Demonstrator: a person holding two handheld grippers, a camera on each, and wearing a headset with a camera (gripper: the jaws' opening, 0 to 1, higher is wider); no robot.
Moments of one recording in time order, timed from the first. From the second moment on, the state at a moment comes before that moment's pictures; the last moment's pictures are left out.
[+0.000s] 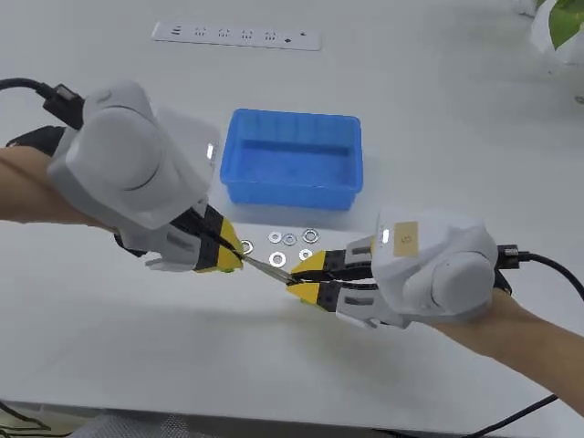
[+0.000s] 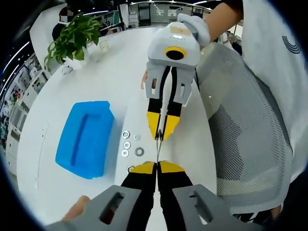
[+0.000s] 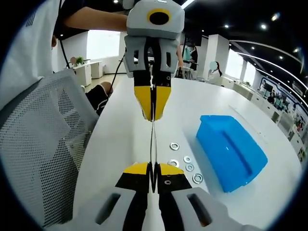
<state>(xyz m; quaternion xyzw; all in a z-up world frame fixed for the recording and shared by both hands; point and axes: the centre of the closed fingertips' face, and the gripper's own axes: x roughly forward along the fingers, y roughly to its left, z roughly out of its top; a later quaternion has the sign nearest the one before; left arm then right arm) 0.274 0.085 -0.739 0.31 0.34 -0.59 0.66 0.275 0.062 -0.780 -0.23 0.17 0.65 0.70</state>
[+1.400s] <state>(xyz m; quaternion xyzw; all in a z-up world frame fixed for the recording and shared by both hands) 0.276 0.041 -0.716 0.24 0.25 -0.62 0.70 0.273 0.061 -0.777 -0.21 0.18 0.66 0.70</state>
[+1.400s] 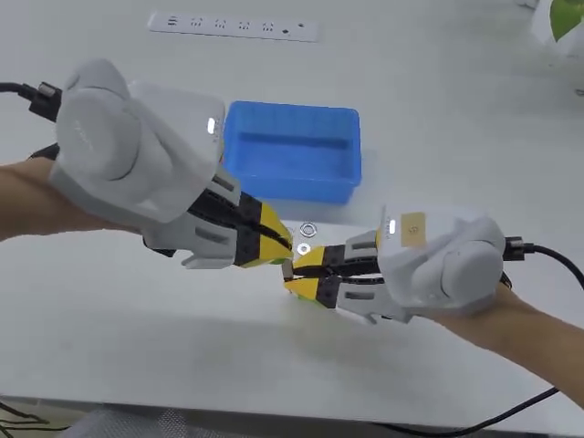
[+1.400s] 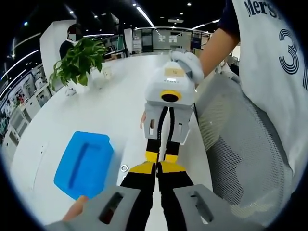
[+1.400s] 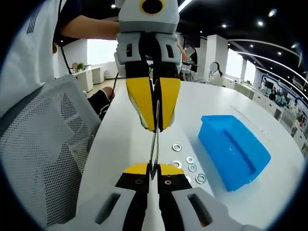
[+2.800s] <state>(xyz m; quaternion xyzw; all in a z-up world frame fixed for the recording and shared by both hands) 0.271 0.031 -0.718 0.23 0.23 -0.63 0.70 0.272 0.063 -0.780 -0.22 0.19 0.67 0.68</state>
